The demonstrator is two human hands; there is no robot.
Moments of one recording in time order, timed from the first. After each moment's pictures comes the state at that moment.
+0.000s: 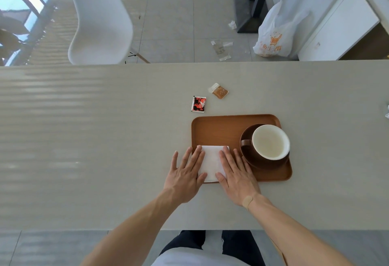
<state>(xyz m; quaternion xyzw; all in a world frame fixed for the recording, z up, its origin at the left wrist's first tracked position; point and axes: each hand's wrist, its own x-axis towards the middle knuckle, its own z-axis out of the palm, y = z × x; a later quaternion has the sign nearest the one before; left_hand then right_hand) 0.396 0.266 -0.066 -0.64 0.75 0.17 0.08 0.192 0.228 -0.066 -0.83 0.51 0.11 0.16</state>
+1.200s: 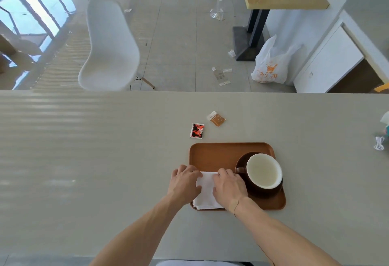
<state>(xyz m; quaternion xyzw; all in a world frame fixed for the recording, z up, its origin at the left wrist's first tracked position) 0.392 0.207 -0.024 -0.70 0.67 0.26 0.01 0.229 0.177 -0.008 -0.85 0.49 0.17 0.13</state>
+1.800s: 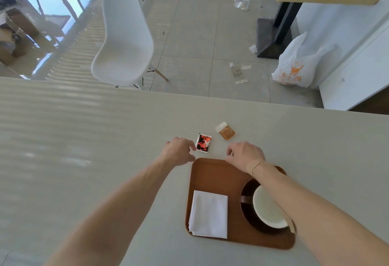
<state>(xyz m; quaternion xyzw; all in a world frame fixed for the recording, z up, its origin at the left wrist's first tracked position) 0.451 0.066 -0.001 -0.75 0.59 0.31 0.03 0.232 0.004 0.018 -0.79 0.54 0.16 0.24</state>
